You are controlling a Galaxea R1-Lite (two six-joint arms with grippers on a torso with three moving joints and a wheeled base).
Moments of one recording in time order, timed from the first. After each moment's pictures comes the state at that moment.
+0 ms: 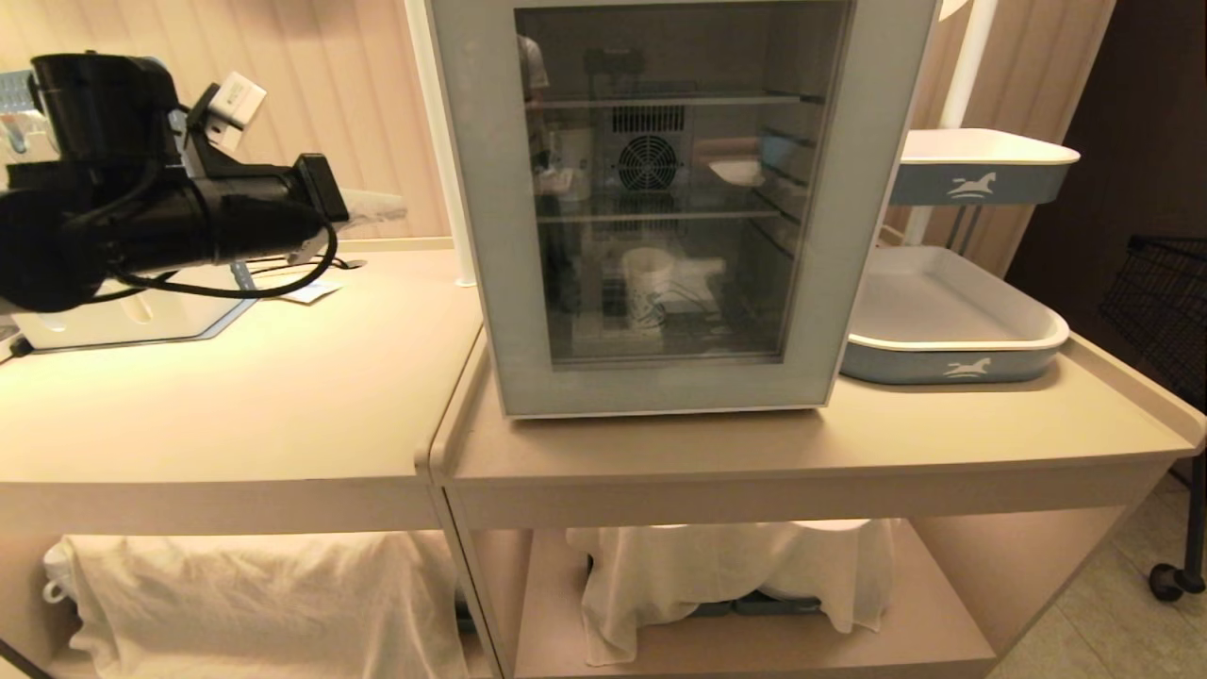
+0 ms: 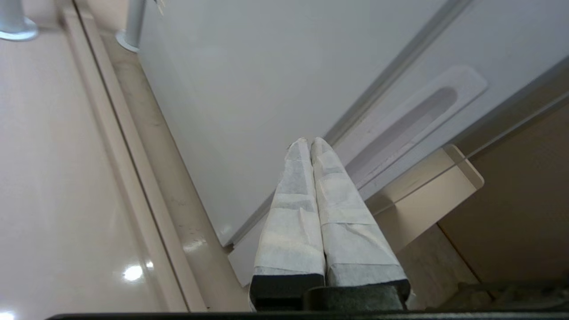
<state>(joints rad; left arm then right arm) -0.03 1.78 -1.49 -0.19 -0.62 -0.40 0.00 0.00 0.00 0.00 0.01 -0.05</state>
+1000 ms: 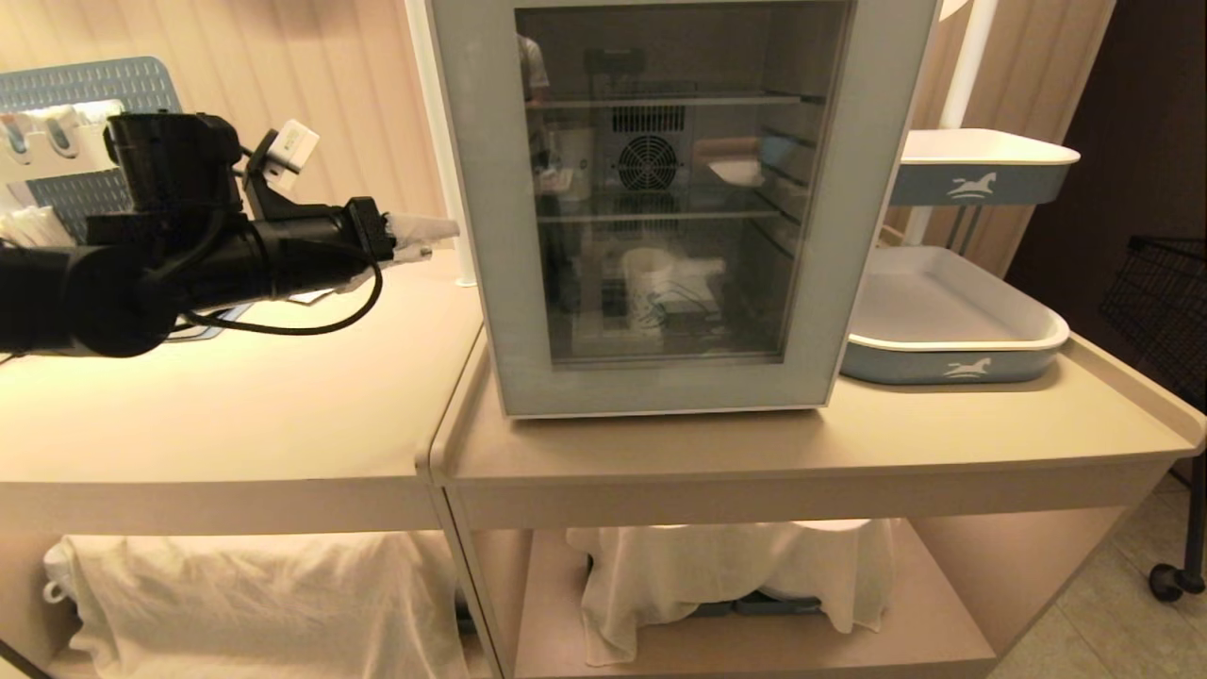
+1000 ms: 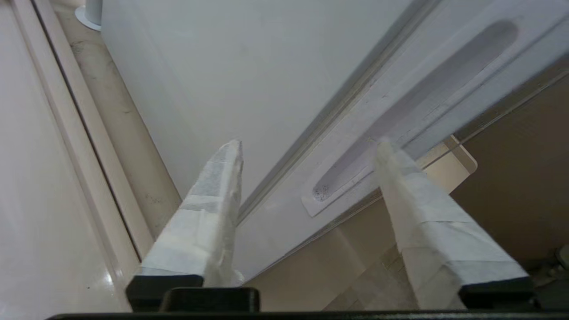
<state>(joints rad) -0.09 1.81 -1.38 -0.34 -0.63 -0.41 0.00 0.00 0.00 0.00 0.01 -0.05</state>
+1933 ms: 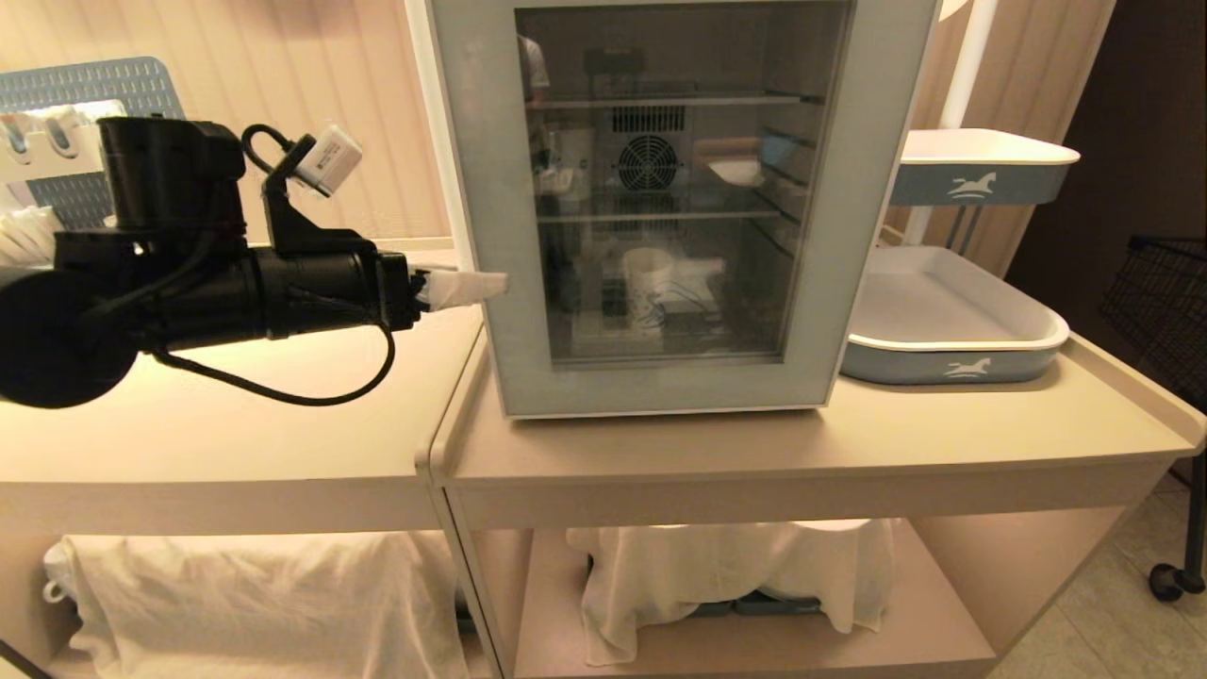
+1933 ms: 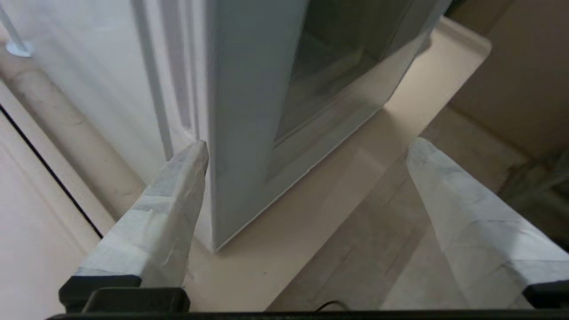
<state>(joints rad) -0.21 1.67 -1.22 -0.25 -0.65 -0.02 0.00 0.00 0.00 0.00 0.01 -0.05</state>
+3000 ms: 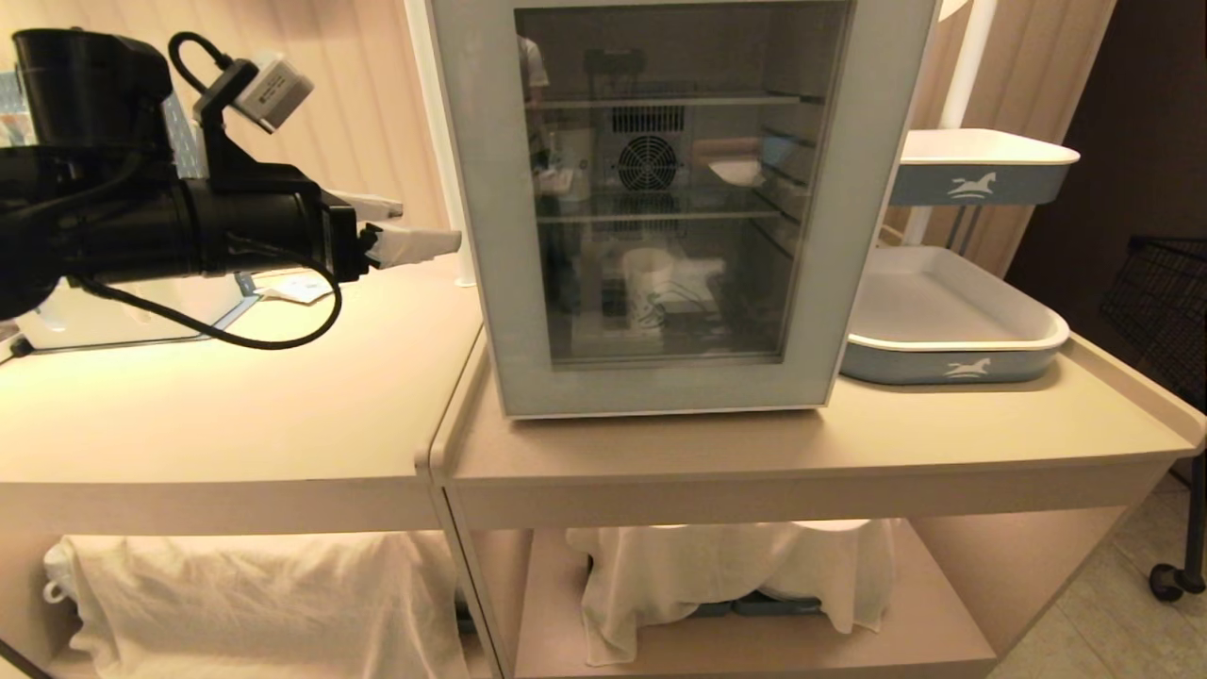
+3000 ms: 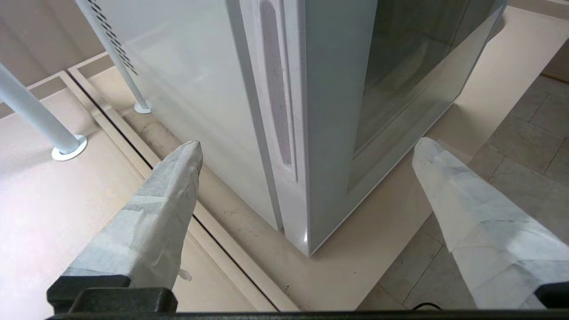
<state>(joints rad) -0.11 1.67 -1.43 -0.07 -0.63 0.22 0.00 0.00 0.00 0.00 0.01 -0.05</state>
